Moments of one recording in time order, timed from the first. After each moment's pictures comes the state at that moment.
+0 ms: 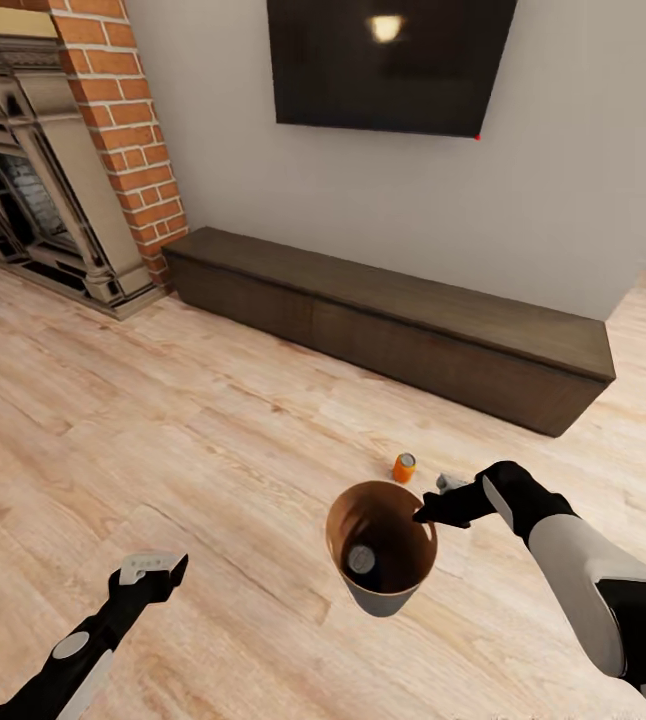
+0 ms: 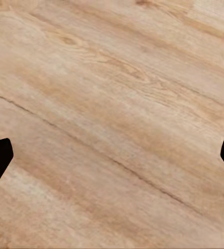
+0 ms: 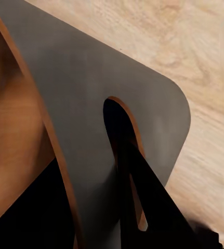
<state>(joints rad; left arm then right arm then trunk) -0.31 0.29 -0.20 -0.89 0.40 -0.09 -0.04 -1.00 -0.14 -0.03 -0.32 0.08 0.87 0.69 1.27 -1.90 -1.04</state>
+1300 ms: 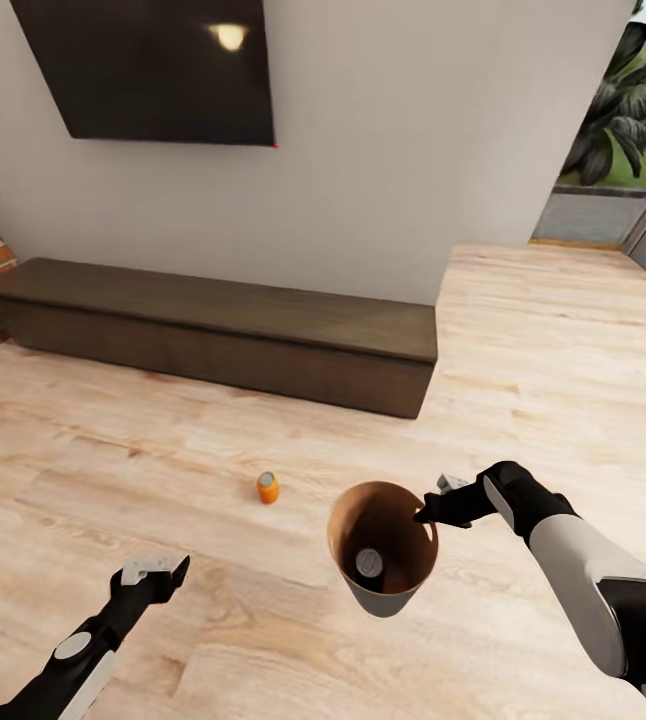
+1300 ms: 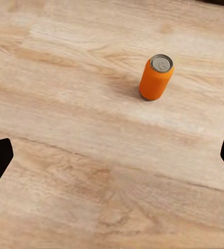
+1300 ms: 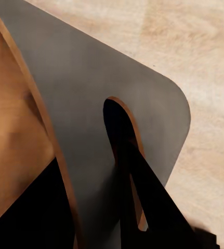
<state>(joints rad) -0.31 0.29 -0.21 -0.89 0.40 -0.09 -0.04 -1.00 -0.15 -0.03 -0.32 0.09 0.87 0.69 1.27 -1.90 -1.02</state>
